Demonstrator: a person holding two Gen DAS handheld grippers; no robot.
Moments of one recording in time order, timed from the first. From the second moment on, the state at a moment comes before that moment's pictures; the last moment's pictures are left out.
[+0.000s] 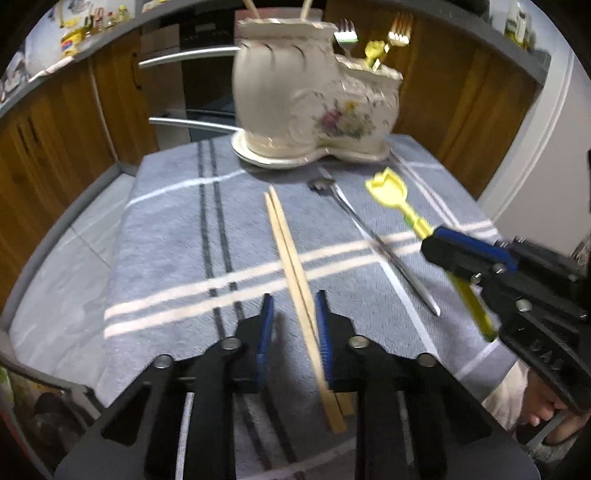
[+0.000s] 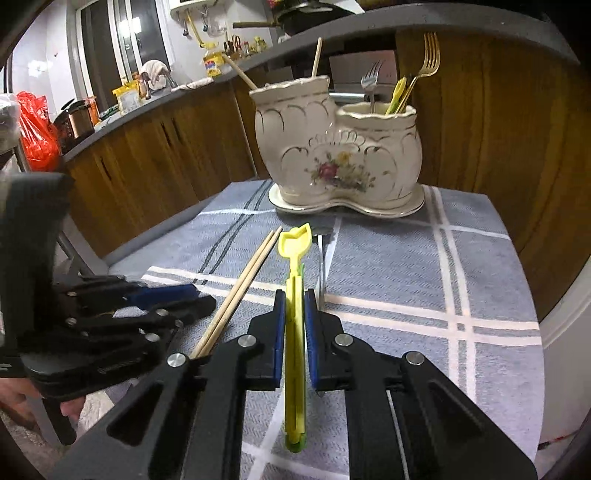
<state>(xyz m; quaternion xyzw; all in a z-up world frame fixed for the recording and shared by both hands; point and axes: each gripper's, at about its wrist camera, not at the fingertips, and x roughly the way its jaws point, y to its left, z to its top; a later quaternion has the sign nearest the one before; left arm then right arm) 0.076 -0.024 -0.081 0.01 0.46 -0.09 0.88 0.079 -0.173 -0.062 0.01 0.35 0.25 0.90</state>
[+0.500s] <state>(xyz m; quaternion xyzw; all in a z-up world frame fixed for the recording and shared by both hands) 0.088 -0.031 -0.087 0.07 0.48 -0.06 0.87 0.077 -0.199 -0.055 0.03 0.33 0.25 0.91</state>
